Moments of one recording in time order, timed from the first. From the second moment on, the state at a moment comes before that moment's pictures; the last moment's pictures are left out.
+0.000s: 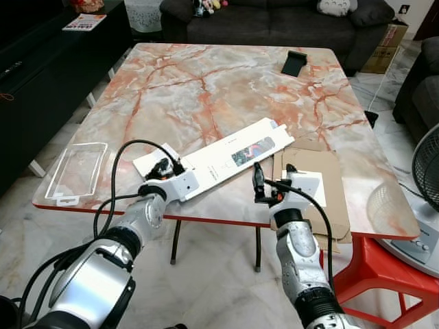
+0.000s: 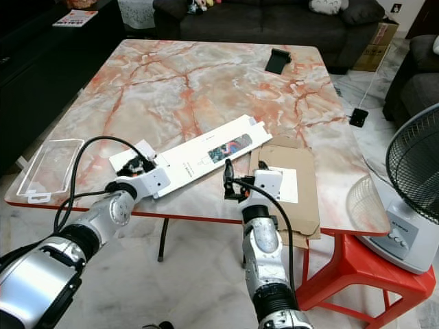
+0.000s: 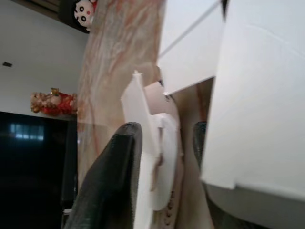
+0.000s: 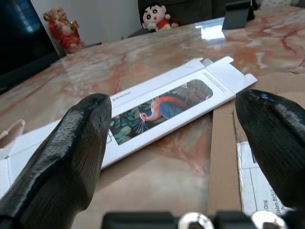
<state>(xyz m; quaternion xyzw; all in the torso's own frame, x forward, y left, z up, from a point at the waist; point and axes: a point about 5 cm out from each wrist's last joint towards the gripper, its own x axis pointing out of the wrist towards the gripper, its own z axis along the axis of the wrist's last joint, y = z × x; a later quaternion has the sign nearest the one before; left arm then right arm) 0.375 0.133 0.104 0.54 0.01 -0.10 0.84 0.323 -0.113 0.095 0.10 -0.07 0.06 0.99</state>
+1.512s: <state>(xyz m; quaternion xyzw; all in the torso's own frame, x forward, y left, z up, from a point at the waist) 0.365 0.124 0.145 0.20 -0.16 0.05 0.97 0.341 -0.102 0.120 0.10 -0.10 0.07 0.99</state>
